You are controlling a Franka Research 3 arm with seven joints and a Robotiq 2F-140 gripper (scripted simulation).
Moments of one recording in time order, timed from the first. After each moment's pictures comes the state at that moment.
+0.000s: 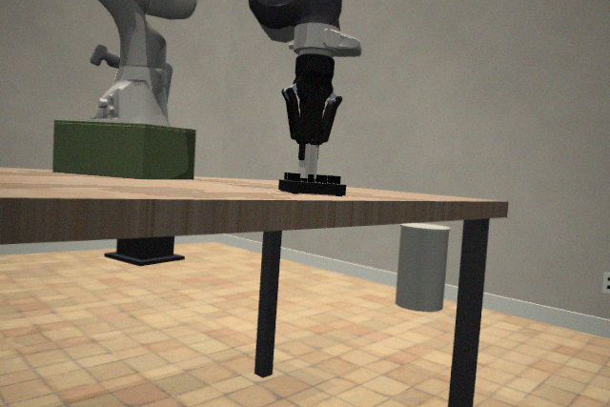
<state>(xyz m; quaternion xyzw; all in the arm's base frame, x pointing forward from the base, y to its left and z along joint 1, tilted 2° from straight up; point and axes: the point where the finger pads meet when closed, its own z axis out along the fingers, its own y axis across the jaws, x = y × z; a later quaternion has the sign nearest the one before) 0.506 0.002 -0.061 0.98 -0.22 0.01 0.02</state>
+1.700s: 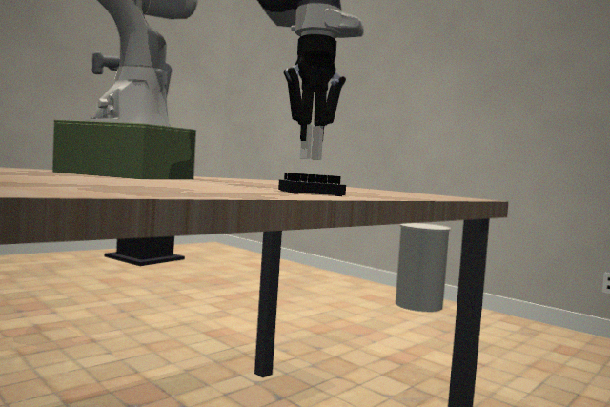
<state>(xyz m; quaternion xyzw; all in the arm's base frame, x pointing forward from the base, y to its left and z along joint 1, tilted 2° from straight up) 0.510 0.004 -0.024 0.97 -0.24 0.02 0.02</state>
